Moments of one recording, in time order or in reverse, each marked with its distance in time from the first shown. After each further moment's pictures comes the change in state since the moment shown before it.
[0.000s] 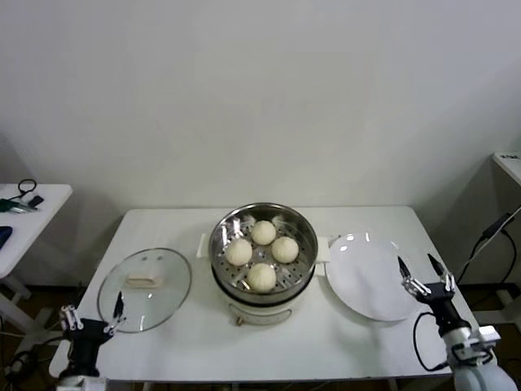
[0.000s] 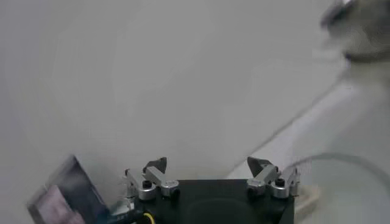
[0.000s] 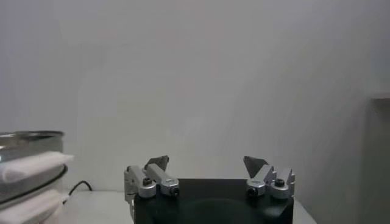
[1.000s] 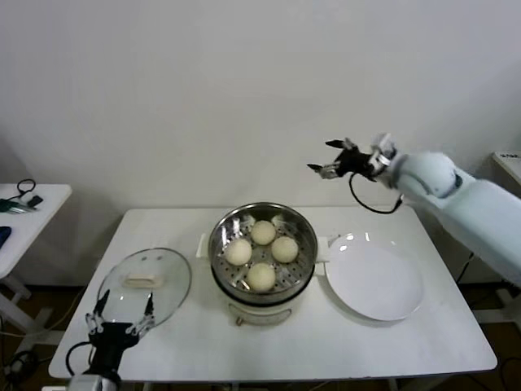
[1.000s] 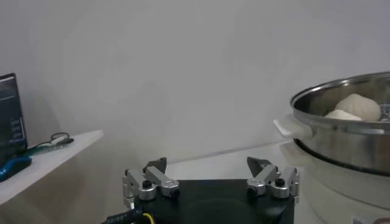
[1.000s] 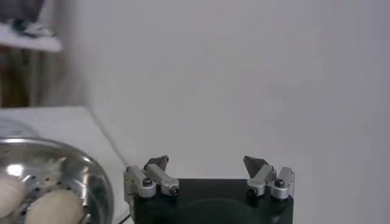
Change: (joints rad) left arm 0.053 -0.152 0.026 -0.242 -0.522 0.159 0.256; right arm 1.369 -0.417 -1.091 -0.079 0.192 -0.596 -0.044
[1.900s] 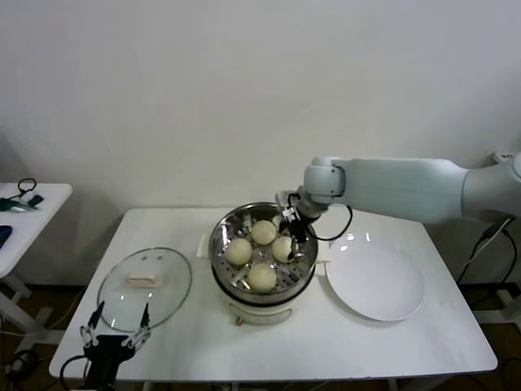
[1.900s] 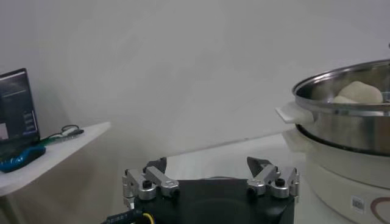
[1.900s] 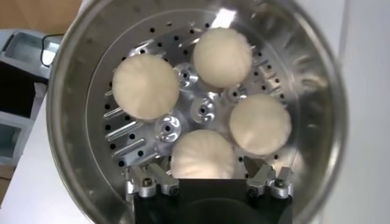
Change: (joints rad) left arm 0.073 -0.039 -0.013 -0.009 0.025 -0.040 0.000; right arm 0.842 0.490 -1.182 -0.191 -0.090 -0.098 -0.573
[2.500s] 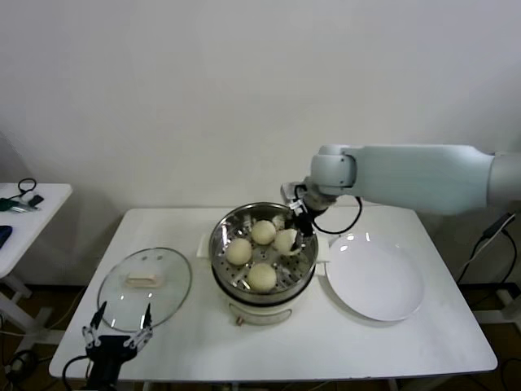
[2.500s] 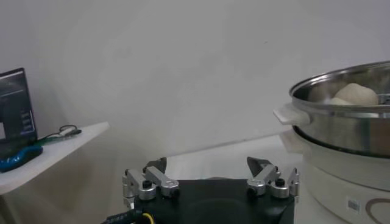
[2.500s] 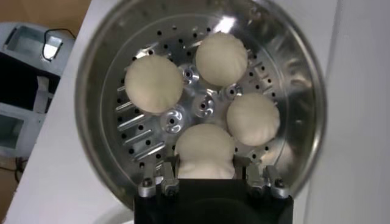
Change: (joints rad) left arm 0.002 0.001 0.011 0.001 -0.003 -0.006 -0.006; right arm 0.012 -0.007 -0.027 0.053 -0.024 -0.031 0.023
